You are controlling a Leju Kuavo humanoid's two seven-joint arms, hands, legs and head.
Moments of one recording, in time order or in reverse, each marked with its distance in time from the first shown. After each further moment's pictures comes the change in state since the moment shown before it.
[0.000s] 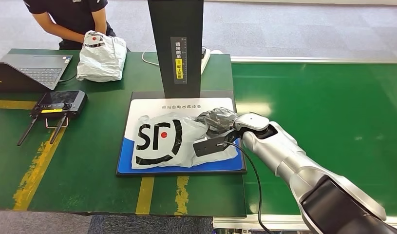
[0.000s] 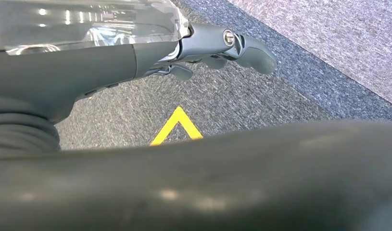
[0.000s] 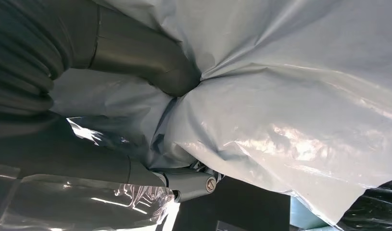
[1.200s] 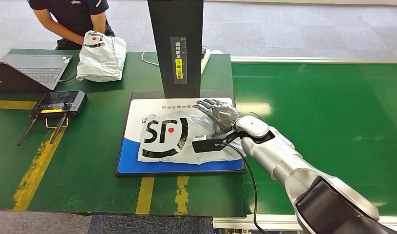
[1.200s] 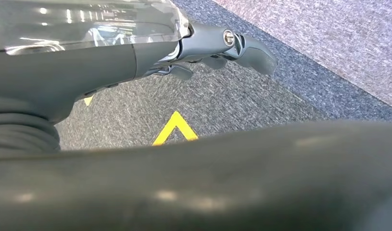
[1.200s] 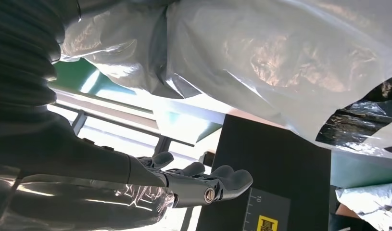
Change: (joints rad) left arm -0.005 0.023 -0.001 0.024 -0.027 -0.016 -0.016; right arm 0.007 0.035 0.017 0.106 0.033 -0.284 0.073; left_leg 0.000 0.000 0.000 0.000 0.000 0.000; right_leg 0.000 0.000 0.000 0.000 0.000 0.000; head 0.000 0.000
